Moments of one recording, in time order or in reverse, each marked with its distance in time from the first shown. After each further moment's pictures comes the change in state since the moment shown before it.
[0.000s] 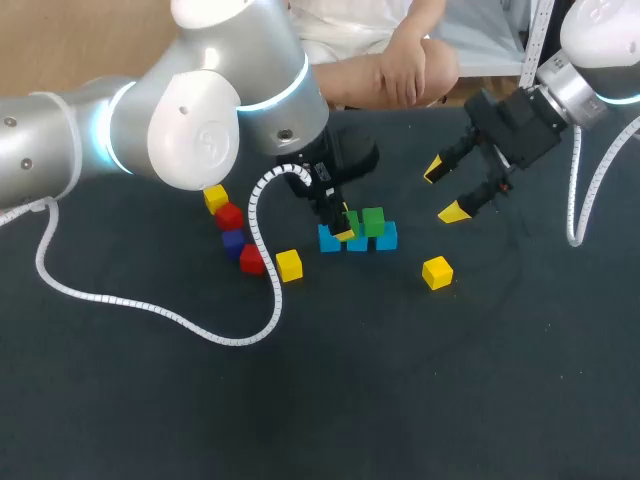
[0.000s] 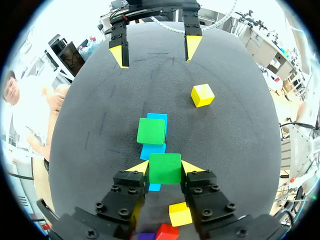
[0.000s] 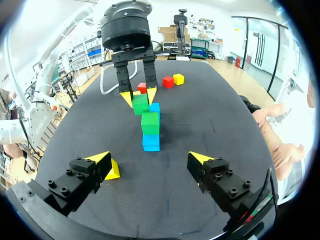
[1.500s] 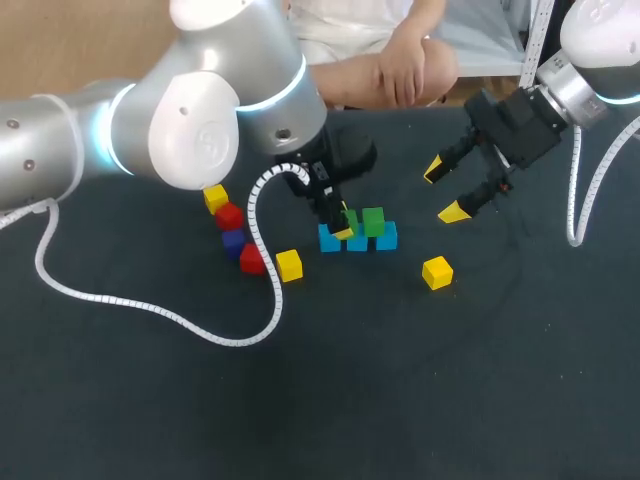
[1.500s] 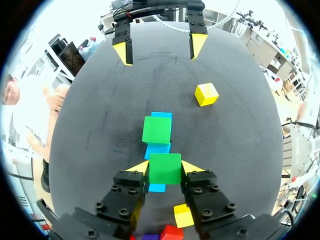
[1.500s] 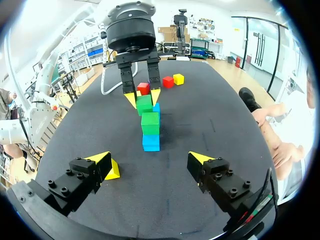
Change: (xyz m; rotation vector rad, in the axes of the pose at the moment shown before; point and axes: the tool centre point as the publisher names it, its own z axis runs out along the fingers) left arm 0.001 0.007 0.004 -0.001 -0.005 0.002; right arm 0.000 0.000 0.000 0.000 0.000 0.000
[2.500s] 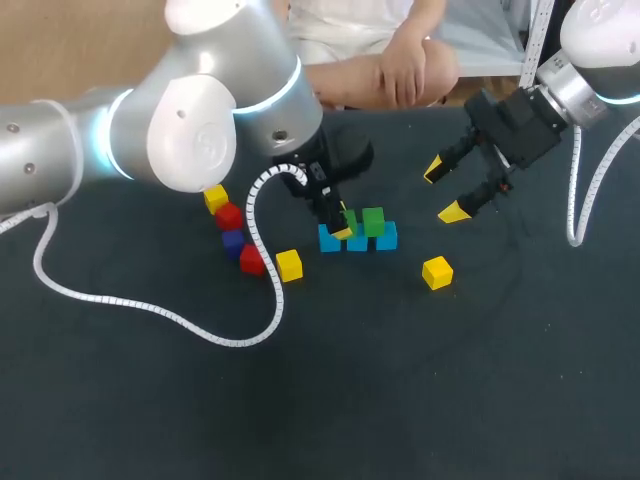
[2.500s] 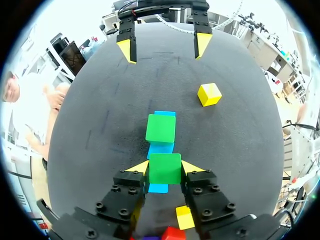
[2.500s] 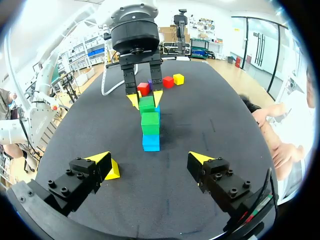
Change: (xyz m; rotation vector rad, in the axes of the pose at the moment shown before) left arm 0.002 0.004 0.004 0.002 -0.017 -0.014; right arm 0.000 0.000 0.000 0.000 0.000 0.000
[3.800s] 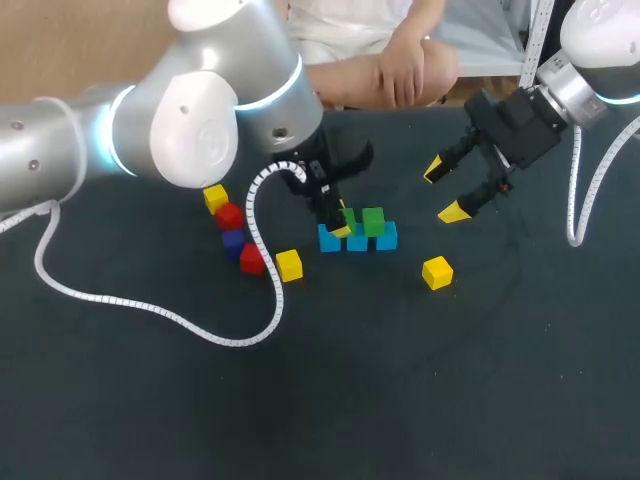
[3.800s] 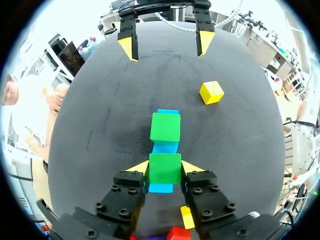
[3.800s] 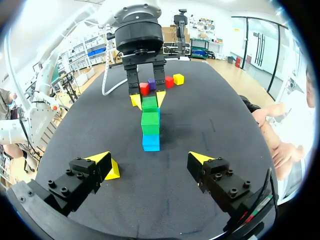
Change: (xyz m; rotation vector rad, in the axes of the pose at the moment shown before) left arm 0.001 0.006 0.002 0.007 0.010 0.018; right arm 0.000 0.000 0.000 0.000 0.000 0.000
